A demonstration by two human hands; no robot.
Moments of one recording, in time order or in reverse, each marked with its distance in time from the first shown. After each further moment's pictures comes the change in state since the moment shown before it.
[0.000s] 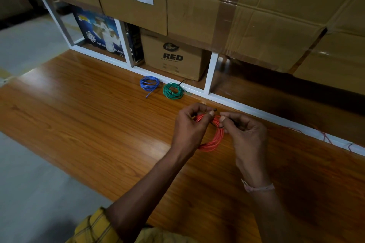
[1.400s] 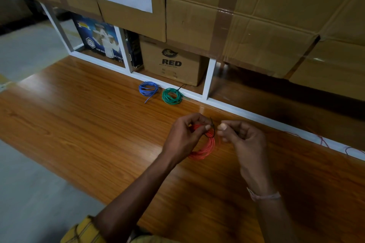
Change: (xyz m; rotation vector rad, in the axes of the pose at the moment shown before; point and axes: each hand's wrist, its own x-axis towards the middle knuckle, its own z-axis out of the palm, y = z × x) left_hand 0.002 -0.008 -0.022 0.137 -0.220 0.023; right_hand 0.002 0.006 -0.012 0.006 -0.073 0.069
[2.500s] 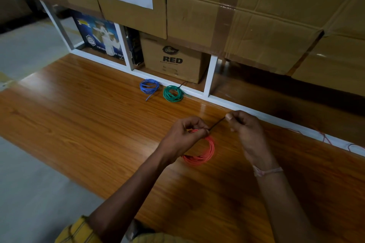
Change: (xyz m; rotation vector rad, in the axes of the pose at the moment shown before) left_hand -0.008 0.006 -0.014 -0.033 -0.127 -0.153; right_hand 0.038 0.005 -0.001 -0.103 -0.141 0.102
